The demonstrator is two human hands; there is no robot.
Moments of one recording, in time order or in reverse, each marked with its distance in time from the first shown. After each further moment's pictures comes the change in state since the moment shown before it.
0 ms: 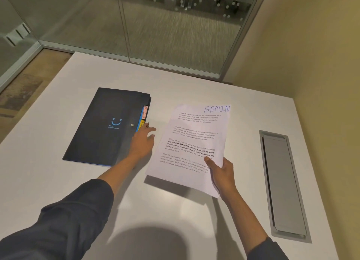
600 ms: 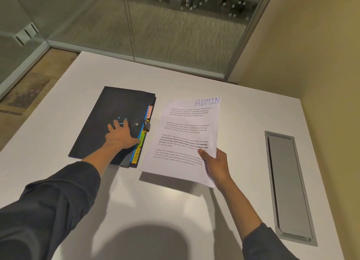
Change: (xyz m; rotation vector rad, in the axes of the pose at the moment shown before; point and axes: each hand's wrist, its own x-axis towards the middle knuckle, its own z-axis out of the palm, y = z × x) left_hand 0.029 -0.043 -0.061 0.650 -0.261 -0.343; right_hand 0.016 -0.010 0.032 -0.006 -0.114 0.002
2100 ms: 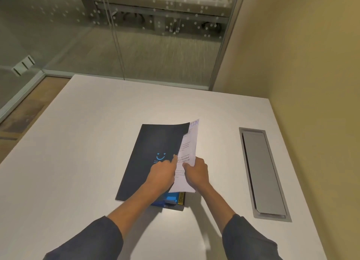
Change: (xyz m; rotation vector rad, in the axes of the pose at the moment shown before) left_hand -0.198 0.129 0.069 0.156 0.201 0.636; right_hand -0.050 0.026 -0.025 -0.566 0.096 -0.032
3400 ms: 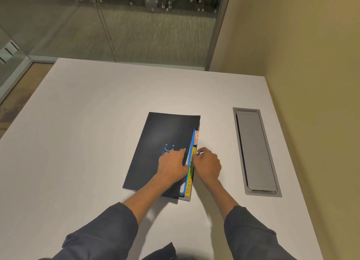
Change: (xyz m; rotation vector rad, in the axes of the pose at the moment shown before) left_hand 0.002 0.063 0.024 -0.215 0.019 -0.084; right_hand -0.016 0.043 -0.040 -0.345 0.179 0.111
